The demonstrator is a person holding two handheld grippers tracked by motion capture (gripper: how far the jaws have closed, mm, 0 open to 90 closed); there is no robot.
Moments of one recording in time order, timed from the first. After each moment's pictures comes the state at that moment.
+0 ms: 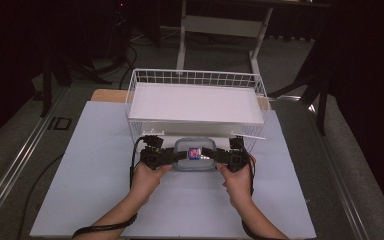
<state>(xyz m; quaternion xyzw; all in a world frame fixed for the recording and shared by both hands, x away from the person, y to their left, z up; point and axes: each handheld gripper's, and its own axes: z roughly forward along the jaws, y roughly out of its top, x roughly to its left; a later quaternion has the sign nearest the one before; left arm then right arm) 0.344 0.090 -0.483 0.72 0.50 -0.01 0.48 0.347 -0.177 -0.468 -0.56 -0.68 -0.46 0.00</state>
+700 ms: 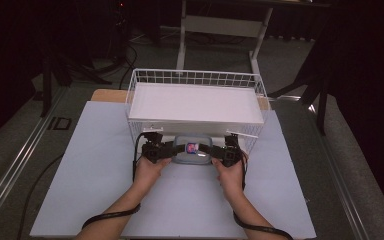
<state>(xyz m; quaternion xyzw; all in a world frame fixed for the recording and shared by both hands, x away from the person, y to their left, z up) 0.376 0.095 -0.512 0.71 0.50 0.02 0.50 0.380 -0.171 -0.503 -0.58 -0.67 -0.47 0.01</state>
